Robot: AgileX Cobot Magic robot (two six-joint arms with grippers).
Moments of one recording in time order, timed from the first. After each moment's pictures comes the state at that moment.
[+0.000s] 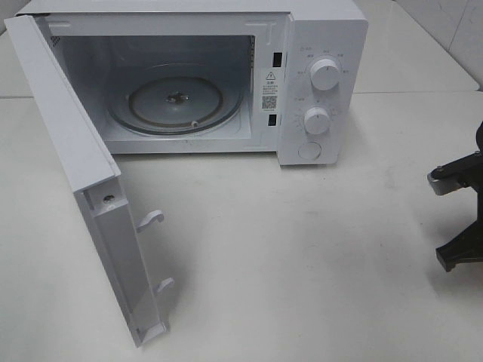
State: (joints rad) left arm 0.08 -0.01 -0.50 -0.11 1.04 0.02; right arm 0.20 1.68 -0.70 -0.58 0.78 0.52
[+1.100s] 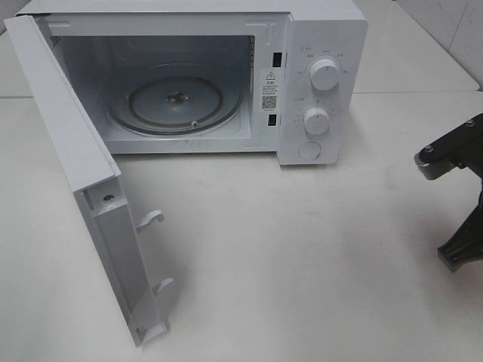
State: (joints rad) left arm 0.08 -0.01 -0.50 -0.11 1.04 0.02; right arm 0.47 1.42 -0.67 -0.62 0.94 0.52
